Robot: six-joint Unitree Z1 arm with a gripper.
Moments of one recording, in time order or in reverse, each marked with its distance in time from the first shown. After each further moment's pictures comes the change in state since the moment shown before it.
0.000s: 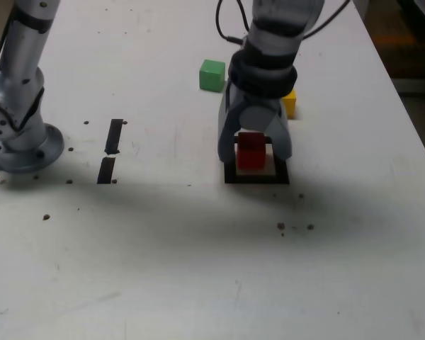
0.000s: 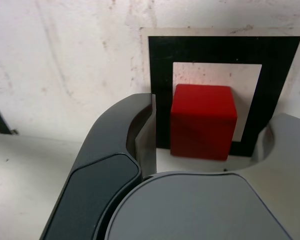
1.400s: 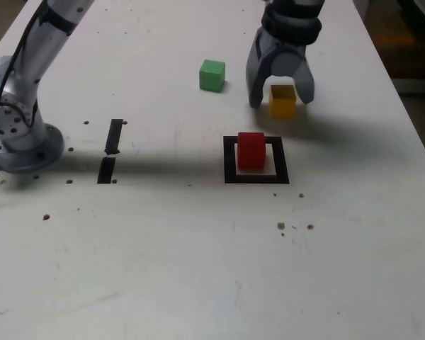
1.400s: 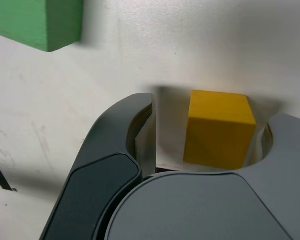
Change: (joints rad) arm 0.290 0.222 -0.395 0.191 0.086 0.229
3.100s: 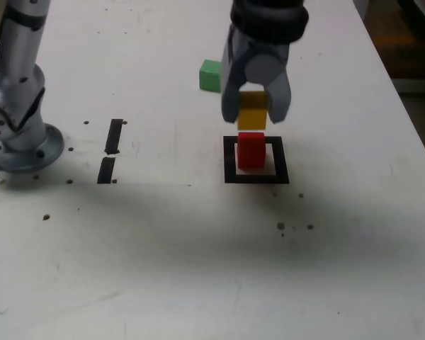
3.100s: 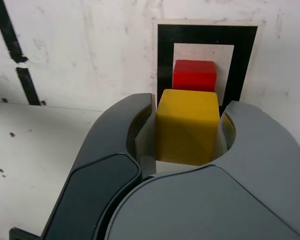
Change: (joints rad) arm -0.333 -0.254 0.141 0.076 -0.039 -0.306
